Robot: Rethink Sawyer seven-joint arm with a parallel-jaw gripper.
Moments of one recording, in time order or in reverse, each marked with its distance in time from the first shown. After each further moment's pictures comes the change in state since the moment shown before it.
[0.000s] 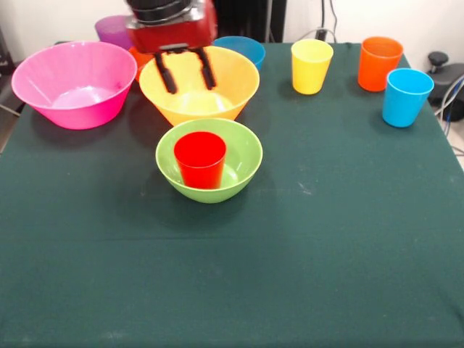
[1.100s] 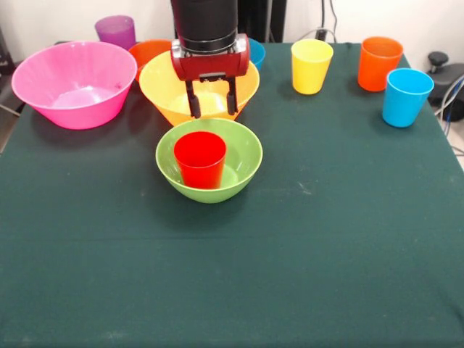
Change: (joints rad) arm 0.167 0.012 -0.190 0.029 -0.127 -0.206 0.000
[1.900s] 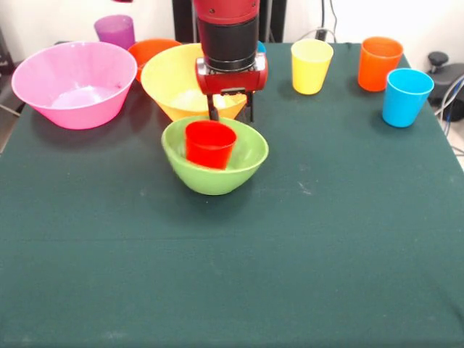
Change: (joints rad) arm 0.130 0.061 -0.148 0.004 0.023 -0.106 0.001
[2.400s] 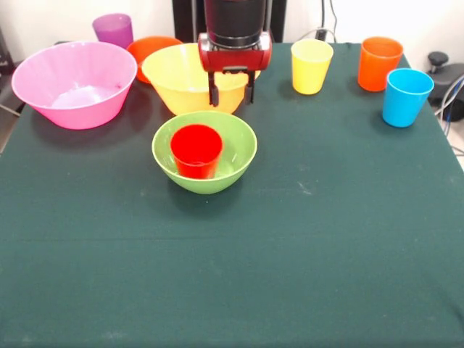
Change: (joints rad) arm 0.062 -0.088 -0.080 0.059 0.062 -0.005 0.009
